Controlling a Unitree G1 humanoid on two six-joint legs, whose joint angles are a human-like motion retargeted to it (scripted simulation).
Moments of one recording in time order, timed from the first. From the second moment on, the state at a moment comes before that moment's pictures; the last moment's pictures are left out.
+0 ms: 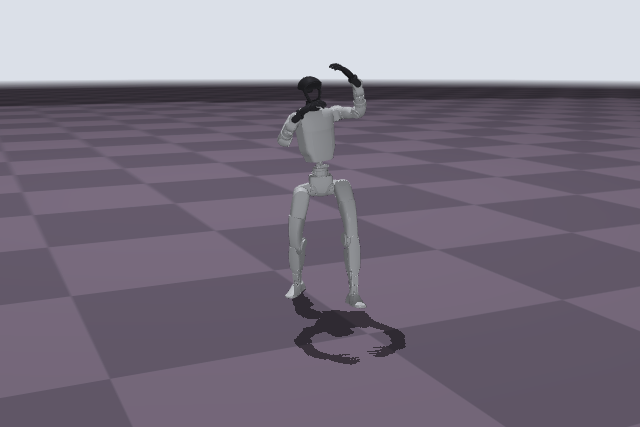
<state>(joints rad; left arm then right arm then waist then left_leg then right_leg) -1.47 0.50 -0.19 0.44 -0.54 -0.42 -0.49 -0.78 -0.84 -0.01 0.27 0.03 -0.61 0.44 0.43 0.05 -0.10 -0.72 0.09 0.21 0.41 0.12 -0.07 0.15 -0.23 -0.48 0.27 -0.32 0.26</state>
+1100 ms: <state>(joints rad) -1.28 0.86 -0.14 1.51 0.86 -0.19 0.44 0.67 -0.10 -0.32 -0.02 0.97 -0.29 0.61 -0.40 0.02 0.16 0.05 -0.18 -0.09 0.17 -0.11 0.16 -0.57 0.05 0.00 0.04 0.12 0.06</state>
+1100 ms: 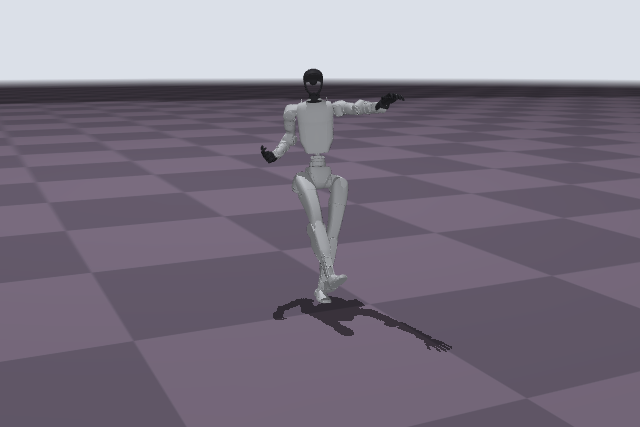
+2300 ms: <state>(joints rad) -0.23 0.49 0.18 1.02 -0.16 -0.33 -0.45 -1.16 -0.59 -0.02 1.04 0.08 -0.69 -0.07 0.28 -0.11 -0.05 -0.64 0.14 0.02 0.60 -0.28 -0.06 0.11 0.08 -0.25 0.35 0.44 0.26</state>
